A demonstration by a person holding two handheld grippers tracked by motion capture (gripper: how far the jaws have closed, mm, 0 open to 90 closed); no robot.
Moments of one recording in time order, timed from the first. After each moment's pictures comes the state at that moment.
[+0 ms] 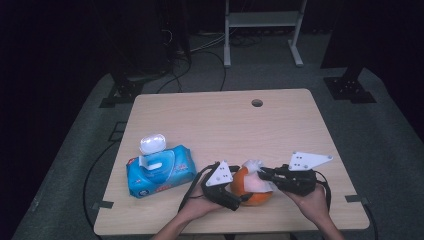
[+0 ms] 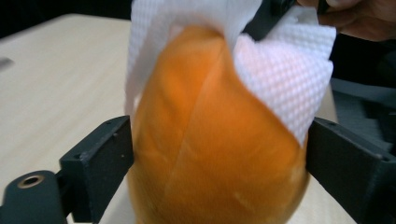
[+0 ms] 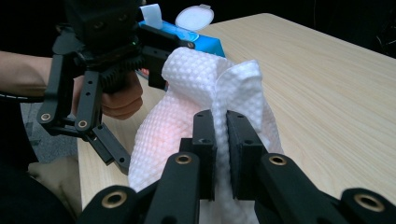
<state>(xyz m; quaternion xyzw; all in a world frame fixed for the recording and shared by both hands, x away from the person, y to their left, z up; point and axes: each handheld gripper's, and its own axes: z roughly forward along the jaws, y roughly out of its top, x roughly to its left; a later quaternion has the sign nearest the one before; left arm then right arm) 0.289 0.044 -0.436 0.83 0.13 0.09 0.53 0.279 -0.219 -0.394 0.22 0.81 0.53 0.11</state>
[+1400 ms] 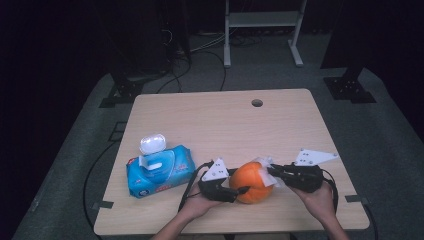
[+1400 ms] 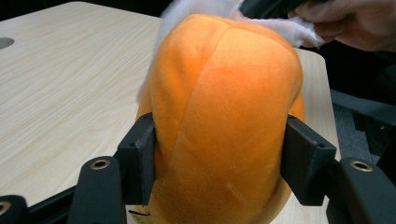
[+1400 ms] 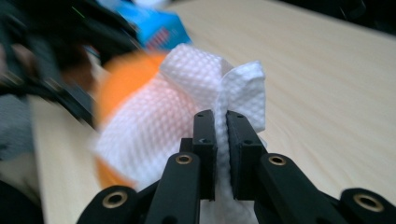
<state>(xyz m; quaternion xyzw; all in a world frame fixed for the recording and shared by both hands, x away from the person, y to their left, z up) 0.295 0.052 -0.436 0.83 0.17 0.08 0.53 0.289 -0.241 -0.405 0.28 0.81 0.49 0.13</state>
